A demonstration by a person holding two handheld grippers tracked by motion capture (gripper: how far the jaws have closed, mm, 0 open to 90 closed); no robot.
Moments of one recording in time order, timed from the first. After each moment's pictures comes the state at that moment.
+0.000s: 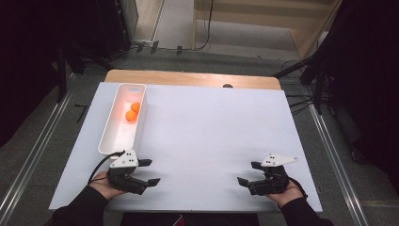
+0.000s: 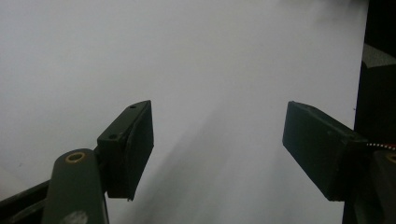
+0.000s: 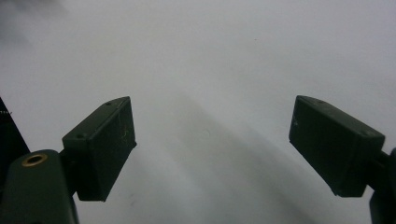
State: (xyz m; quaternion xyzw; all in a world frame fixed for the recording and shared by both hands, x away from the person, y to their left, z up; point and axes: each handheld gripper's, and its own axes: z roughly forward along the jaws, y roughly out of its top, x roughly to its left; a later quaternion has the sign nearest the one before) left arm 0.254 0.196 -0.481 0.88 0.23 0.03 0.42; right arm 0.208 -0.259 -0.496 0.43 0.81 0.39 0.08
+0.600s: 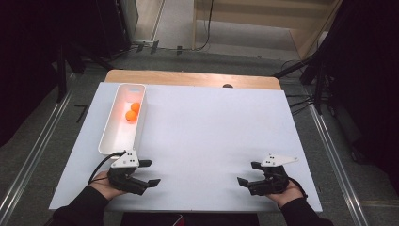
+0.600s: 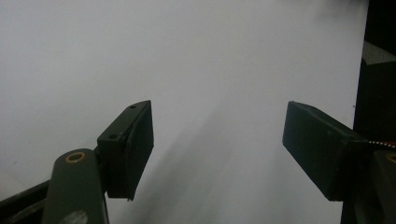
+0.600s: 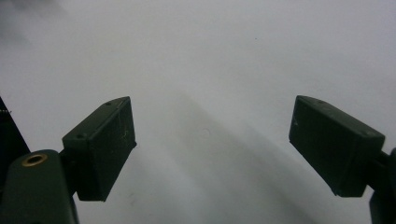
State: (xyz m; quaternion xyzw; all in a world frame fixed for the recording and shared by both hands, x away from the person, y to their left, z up) left arm 0.253 0.194 -0.481 0.88 0.23 0.03 0.42; right arm 0.207 -0.259 -0.497 0.44 0.81 0.39 0.08
